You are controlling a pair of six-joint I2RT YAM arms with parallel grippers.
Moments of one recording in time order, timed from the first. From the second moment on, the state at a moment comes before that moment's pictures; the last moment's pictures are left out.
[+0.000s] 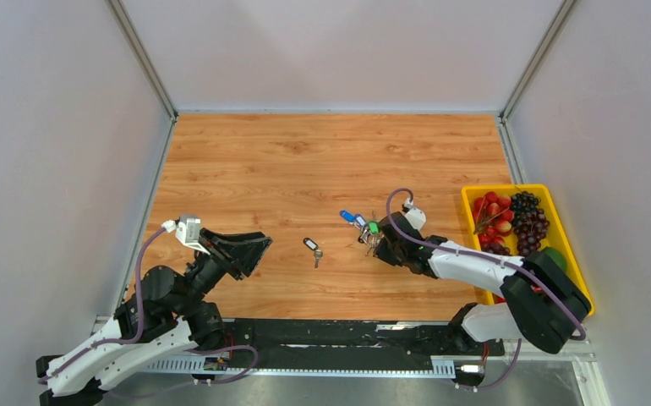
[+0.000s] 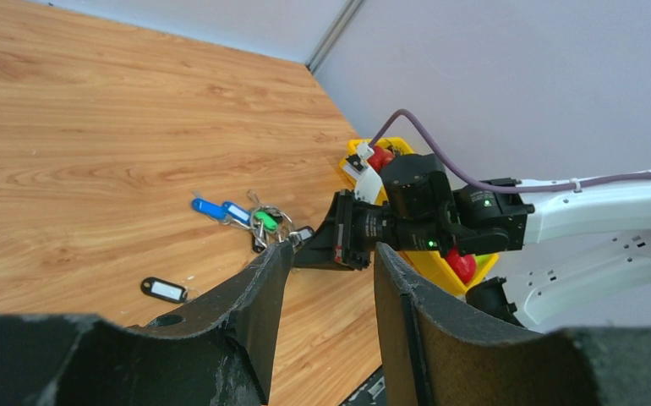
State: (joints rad) left arm -1.07 0.11 0.51 -0.28 -0.39 -0.57; right arm 0.73 1.35 0.55 -0.14 0.24 1.08
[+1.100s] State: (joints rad) left arm -1.07 0.39 0.56 -0.15 -0.08 -0.49; right arm 0.75 1.18 1.07 -0.73 -0.21 0.42
